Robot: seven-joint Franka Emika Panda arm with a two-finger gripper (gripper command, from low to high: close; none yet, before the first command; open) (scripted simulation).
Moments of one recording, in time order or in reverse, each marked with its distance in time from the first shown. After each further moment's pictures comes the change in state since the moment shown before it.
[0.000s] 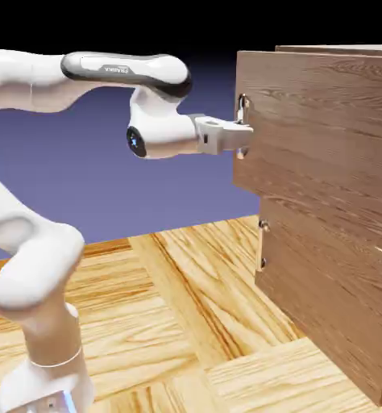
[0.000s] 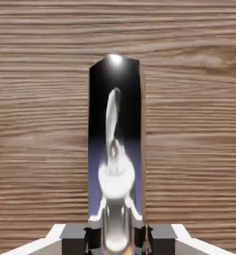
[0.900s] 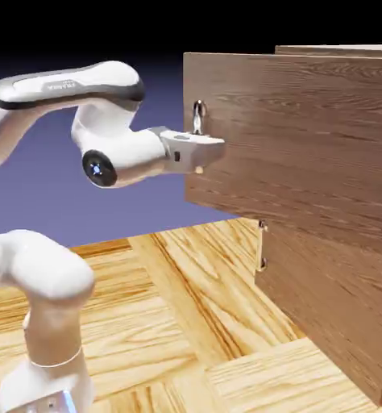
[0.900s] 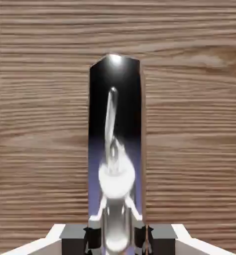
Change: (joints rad) arm 0.947 -0.539 -0.816 -0.437 -0.946 0.197 0.405
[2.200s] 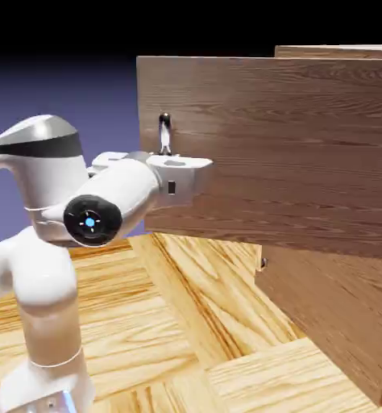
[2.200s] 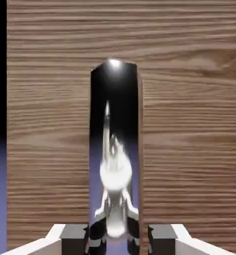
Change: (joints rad) arm -0.513 -0.350 -0.655 -0.005 -1.324 -1.123 0.772
